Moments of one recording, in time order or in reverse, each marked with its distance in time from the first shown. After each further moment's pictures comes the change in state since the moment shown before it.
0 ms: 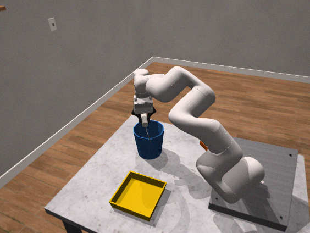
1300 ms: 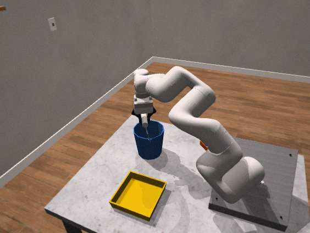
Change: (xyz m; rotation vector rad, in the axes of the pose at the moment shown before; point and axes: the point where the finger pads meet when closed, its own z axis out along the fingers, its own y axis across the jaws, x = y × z) arm 0.001 0.000 0.000 0.002 0.005 0.000
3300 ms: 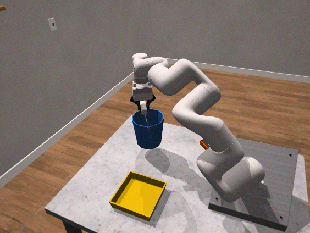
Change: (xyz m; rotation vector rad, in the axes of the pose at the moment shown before) arm -0.001 0.000 -0.080 -0.002 -0.004 0.000
